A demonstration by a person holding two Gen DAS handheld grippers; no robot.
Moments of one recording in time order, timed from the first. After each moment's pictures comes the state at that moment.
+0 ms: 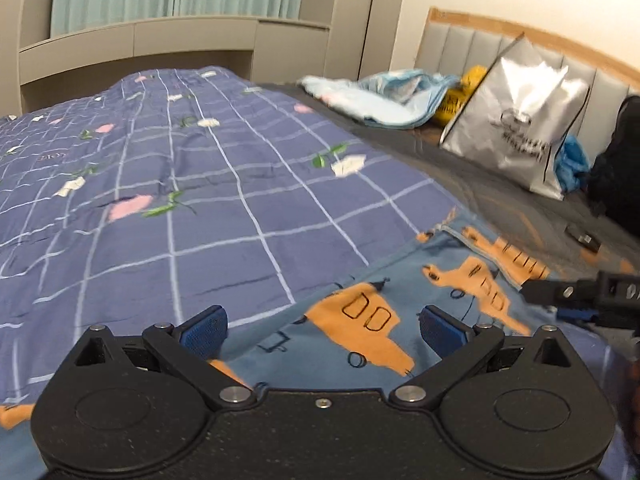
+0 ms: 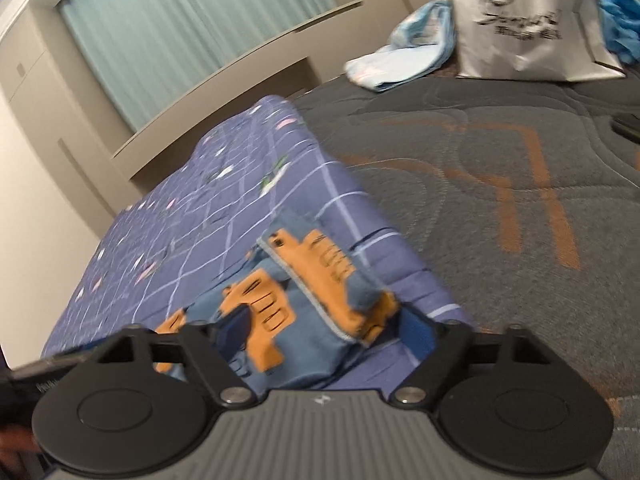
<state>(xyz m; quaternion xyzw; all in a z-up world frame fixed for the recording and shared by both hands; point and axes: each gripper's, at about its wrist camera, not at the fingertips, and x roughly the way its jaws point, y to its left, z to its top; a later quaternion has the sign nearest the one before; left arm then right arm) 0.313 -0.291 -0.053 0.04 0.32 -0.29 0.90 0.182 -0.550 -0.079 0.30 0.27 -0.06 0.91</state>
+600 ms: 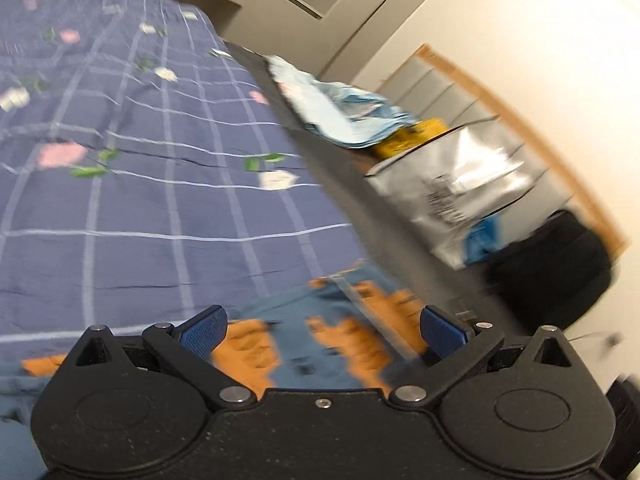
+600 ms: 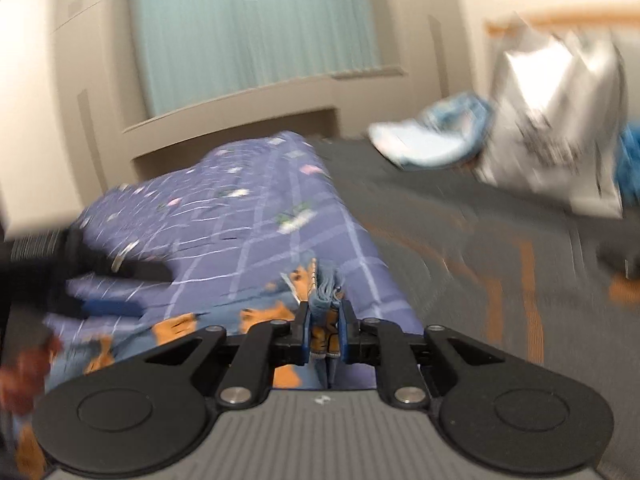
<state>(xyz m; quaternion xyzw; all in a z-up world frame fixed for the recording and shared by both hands) 0.347 -0.271 -0.020 -0.19 0.39 -0.40 0.81 0.172 -0.471 -0.030 0.06 0.21 -0.06 0.97</state>
